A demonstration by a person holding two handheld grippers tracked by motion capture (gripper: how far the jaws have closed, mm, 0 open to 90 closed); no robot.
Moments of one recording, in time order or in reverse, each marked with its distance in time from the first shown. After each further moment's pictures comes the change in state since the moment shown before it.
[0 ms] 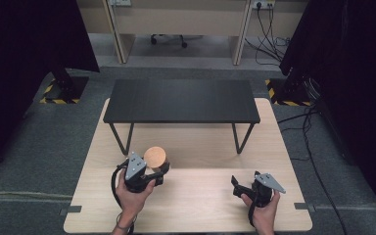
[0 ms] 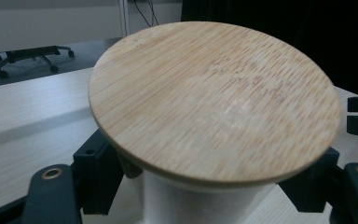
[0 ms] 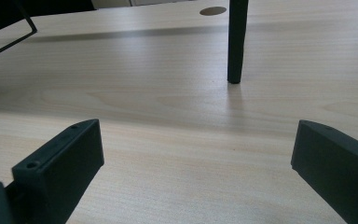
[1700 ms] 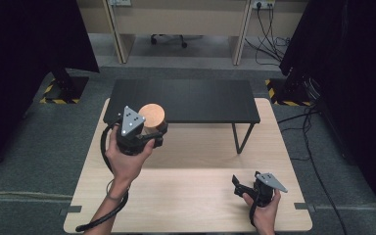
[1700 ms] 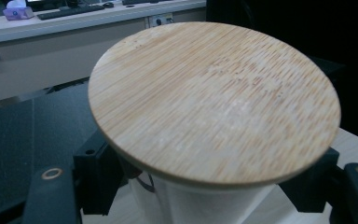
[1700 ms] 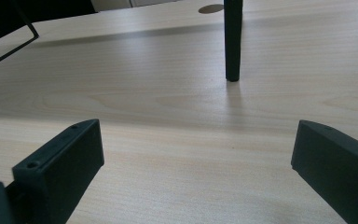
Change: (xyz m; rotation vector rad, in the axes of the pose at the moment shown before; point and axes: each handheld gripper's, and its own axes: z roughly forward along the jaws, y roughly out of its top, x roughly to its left) left arm -0.014 0.153 -0.010 -0.002 0.120 0.089; right arm -0.006 0.001 0.000 0.007 0.011 0.039
